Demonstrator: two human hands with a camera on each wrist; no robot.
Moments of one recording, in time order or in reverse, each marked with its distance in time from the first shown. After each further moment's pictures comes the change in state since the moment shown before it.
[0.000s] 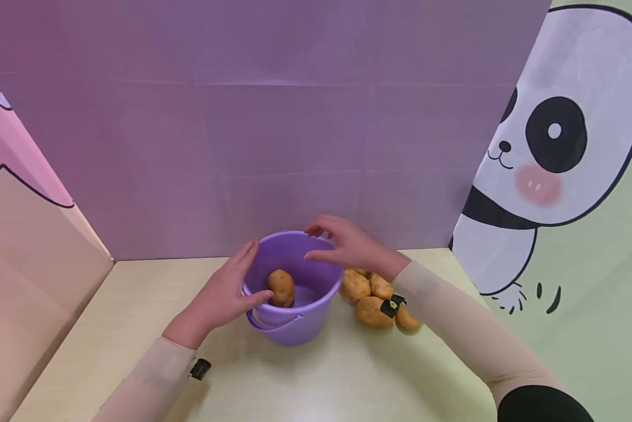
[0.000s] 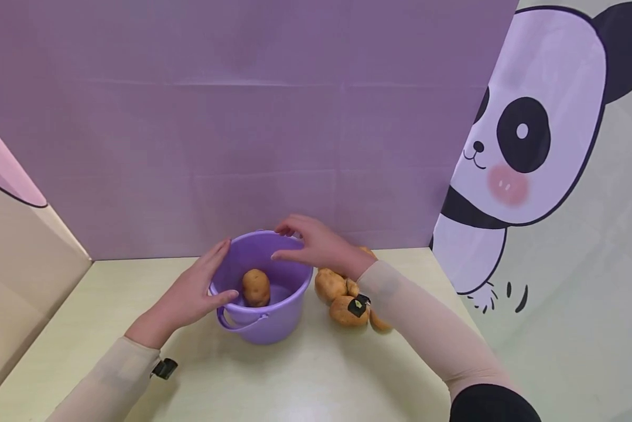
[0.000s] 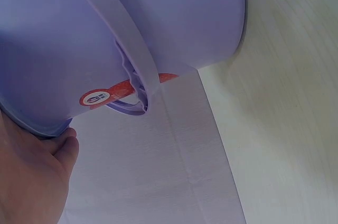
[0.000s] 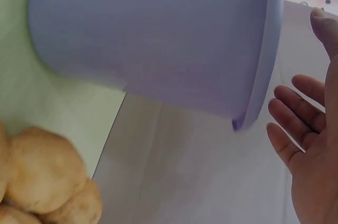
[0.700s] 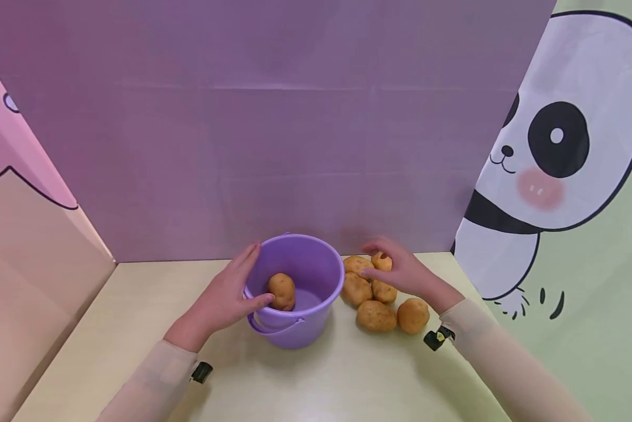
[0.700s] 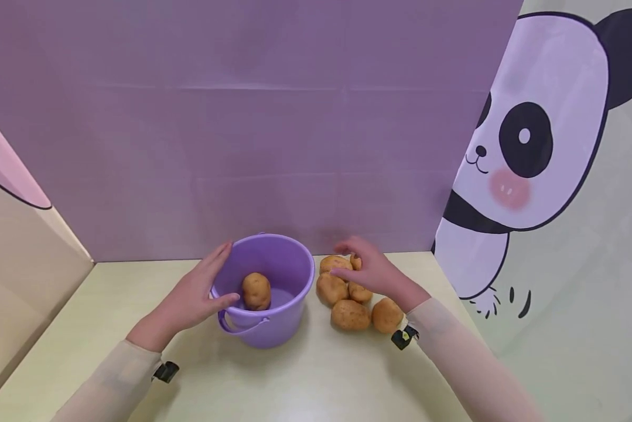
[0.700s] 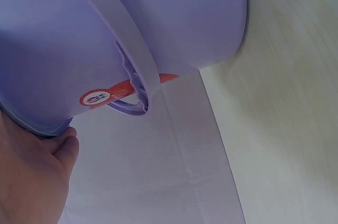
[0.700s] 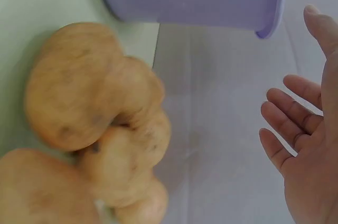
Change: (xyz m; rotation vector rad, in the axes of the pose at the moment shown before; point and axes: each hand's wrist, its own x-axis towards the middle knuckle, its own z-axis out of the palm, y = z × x) left_hand -0.003 -0.002 0.001 -0.001 0.018 0.013; right_hand -0.105 0.044 -0.017 0.027 0.125 0.215
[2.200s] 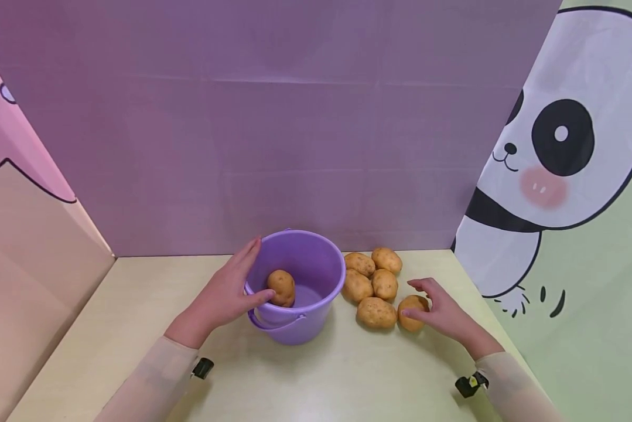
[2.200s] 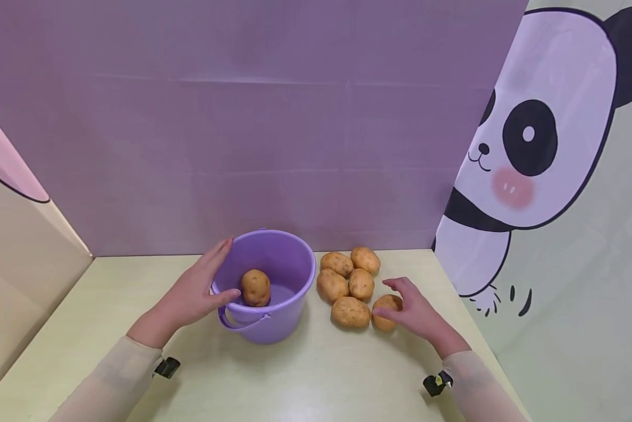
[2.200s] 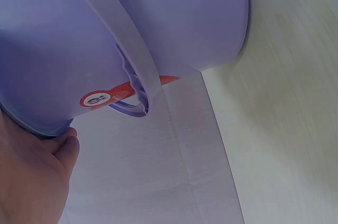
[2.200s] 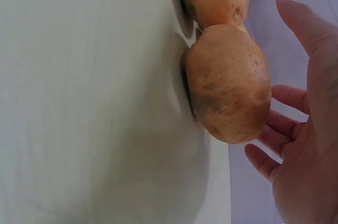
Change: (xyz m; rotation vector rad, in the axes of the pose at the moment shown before) left_hand 0.000 0.000 0.001 -0.015 0.019 0.018; right_hand -0.121 0.074 0.014 -0.050 0.058 0.257
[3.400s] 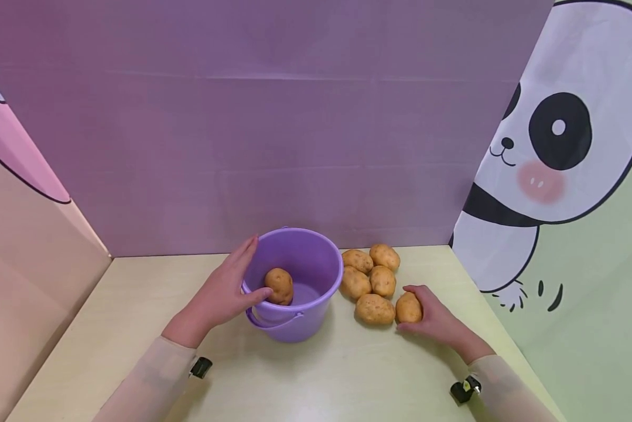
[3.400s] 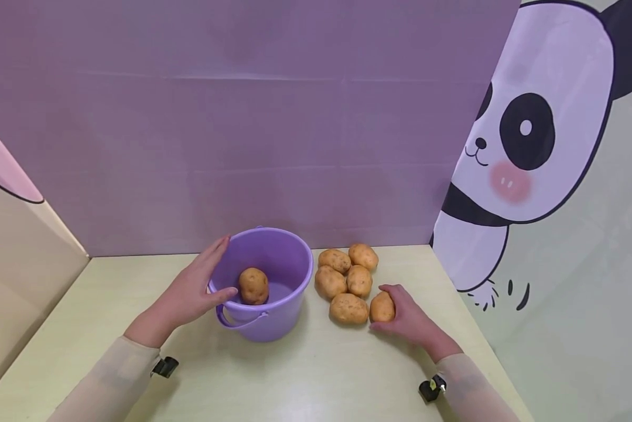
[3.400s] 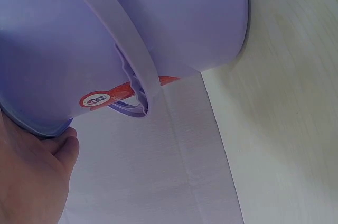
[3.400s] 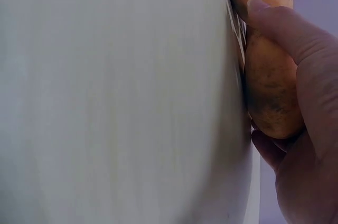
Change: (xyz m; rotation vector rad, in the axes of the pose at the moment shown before) left_hand 0.001 -0.002 0.001 -0.016 -0.009 -0.012; right_hand -0.011 0.010 0.023 -0.034 -0.009 0.036
